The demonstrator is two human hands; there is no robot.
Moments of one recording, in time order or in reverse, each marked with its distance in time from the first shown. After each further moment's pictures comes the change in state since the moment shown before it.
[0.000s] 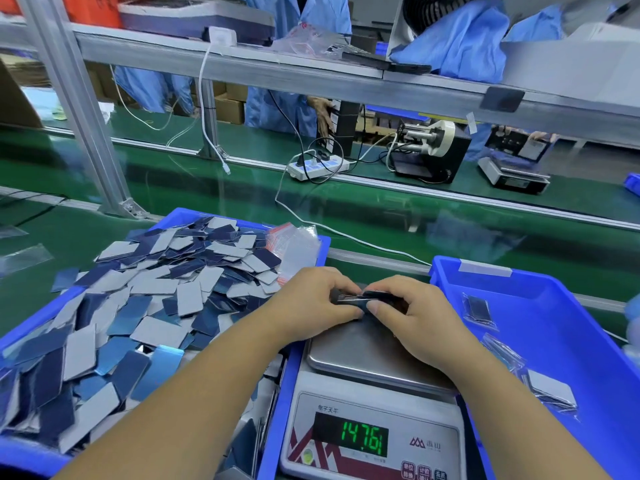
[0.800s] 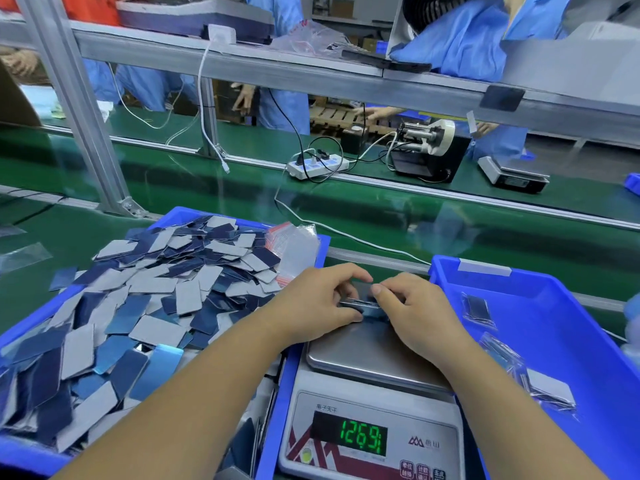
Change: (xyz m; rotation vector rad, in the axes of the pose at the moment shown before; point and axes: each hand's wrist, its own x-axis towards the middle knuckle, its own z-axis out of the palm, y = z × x) left_hand 0.000 0.002 0.003 -0.021 -0.028 0.035; right_hand 0.008 0.007 0.008 -0.077 0.046 0.204
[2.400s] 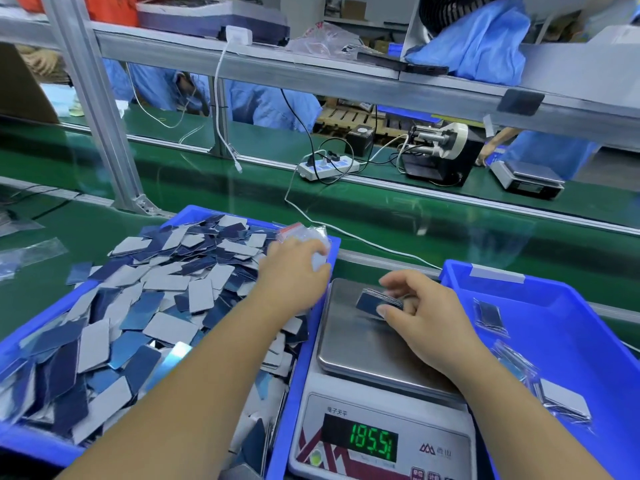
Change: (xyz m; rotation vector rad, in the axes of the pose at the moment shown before) left_hand 0.014 -0.020 -0.029 0.404 0.248 -0.354; right_hand -0.008 -0.008 -0.003 0.088 0.029 -0.098
